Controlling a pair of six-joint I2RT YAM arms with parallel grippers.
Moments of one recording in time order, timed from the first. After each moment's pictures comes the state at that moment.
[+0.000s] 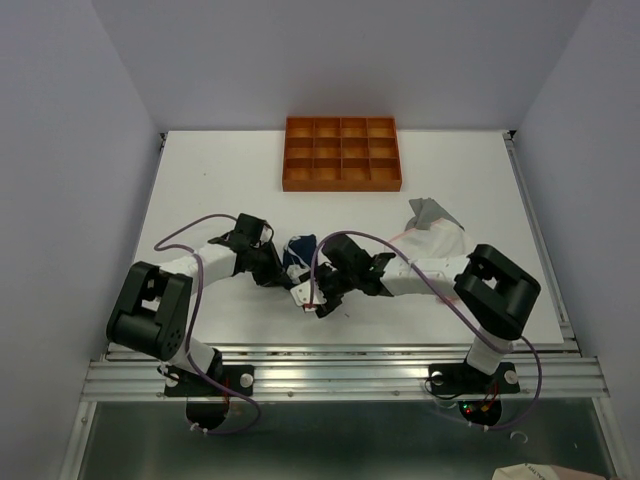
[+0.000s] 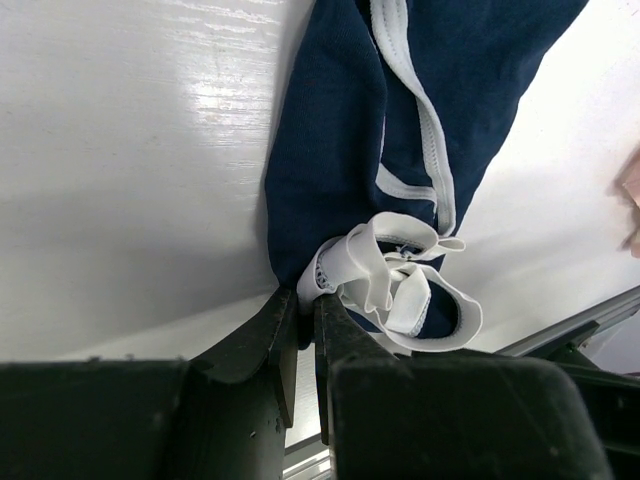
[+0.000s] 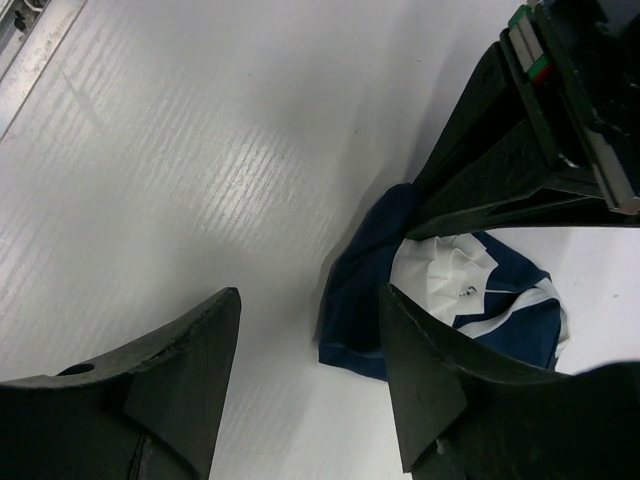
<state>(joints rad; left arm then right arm) -0.36 1.49 0.69 -0.31 0.33 -0.73 0.95 1.73 0.95 -0.02 -0.54 -1.06</state>
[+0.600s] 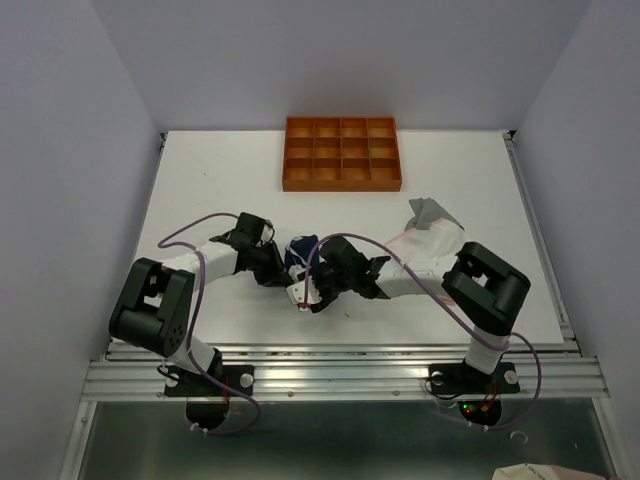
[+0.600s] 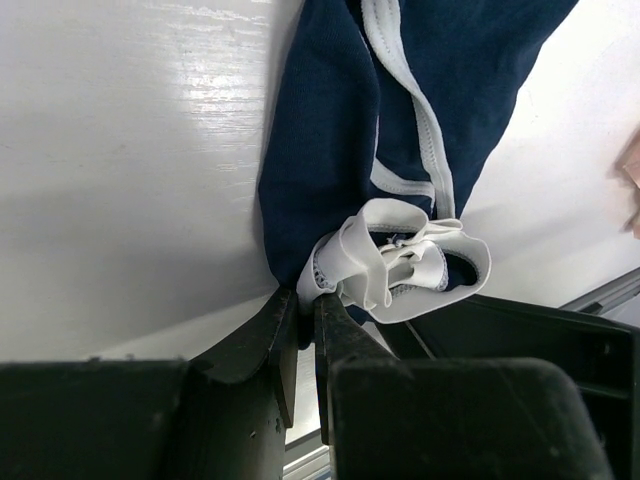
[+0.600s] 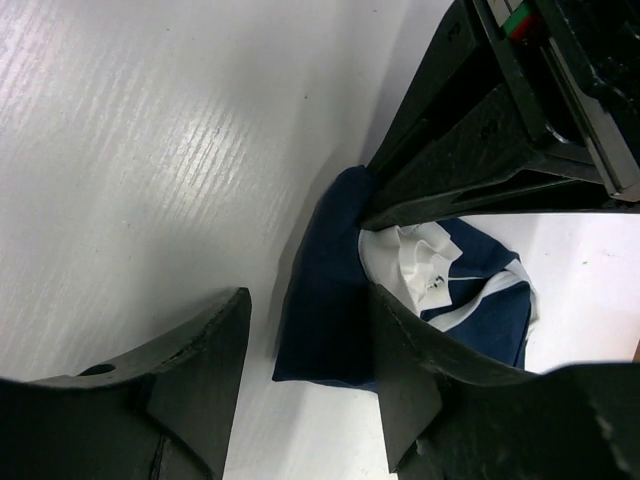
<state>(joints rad) -0.36 1.51 0.70 -0.31 0.37 -0.70 0.96 1.80 0.93 0.11 -0.43 -1.07</state>
